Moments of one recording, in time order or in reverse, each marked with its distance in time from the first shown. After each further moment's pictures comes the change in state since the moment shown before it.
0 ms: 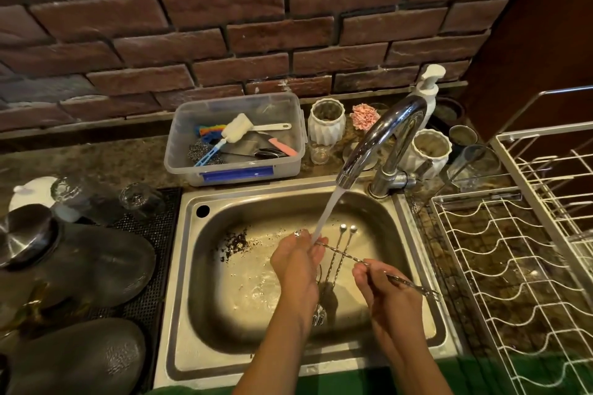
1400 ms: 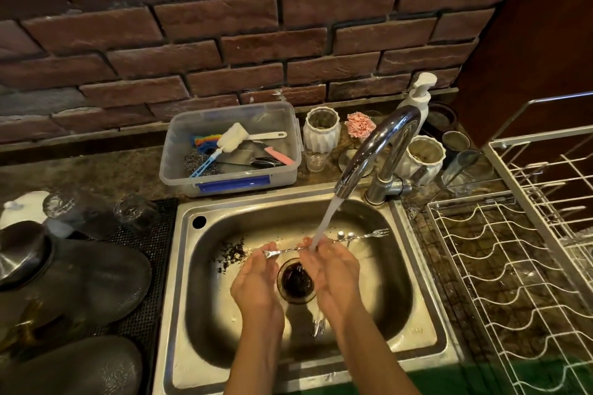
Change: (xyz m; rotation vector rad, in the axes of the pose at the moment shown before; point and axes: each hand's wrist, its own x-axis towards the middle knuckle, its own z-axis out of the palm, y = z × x) left_hand -0.005 0.029 -0.039 -0.087 0.107 0.117; right_hand 0.020 0.039 0.085 0.001 -0.103 0.088
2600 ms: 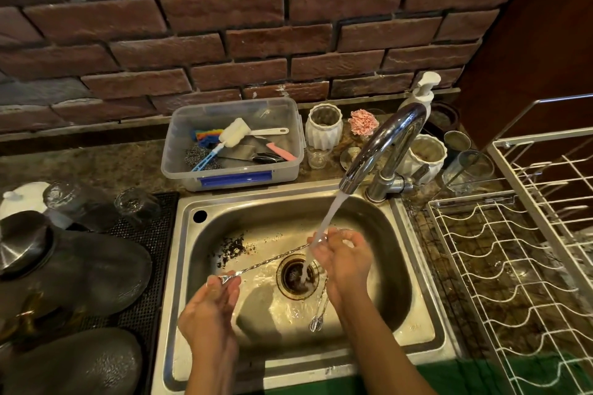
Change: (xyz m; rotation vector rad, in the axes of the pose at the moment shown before) left_hand 0.012 0.032 -0.074 -0.034 0.084 0.098; right_hand 0.016 -0.006 -0.005 -0.135 0.150 -0.172
